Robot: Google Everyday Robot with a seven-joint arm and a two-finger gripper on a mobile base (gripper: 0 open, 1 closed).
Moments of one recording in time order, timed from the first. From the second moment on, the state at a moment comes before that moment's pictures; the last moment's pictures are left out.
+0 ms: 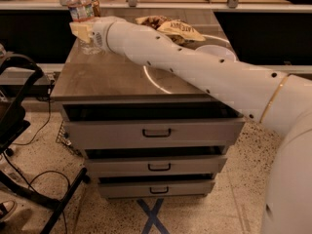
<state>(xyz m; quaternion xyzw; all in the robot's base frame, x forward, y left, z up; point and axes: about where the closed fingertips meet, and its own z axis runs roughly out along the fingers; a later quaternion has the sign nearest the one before) 0.740 0.192 0.958 -0.28 0.68 0.30 0.61</state>
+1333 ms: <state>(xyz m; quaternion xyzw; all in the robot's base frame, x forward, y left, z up) 0.739 0.187 0.884 -0.23 0.70 0.29 0.61</state>
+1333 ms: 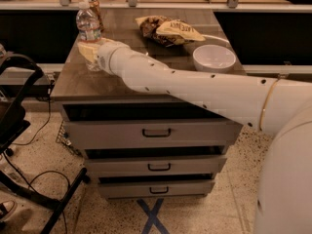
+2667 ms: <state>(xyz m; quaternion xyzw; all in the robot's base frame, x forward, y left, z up) 0.739 0.187 0.890 -0.23 0.70 0.29 0.61</state>
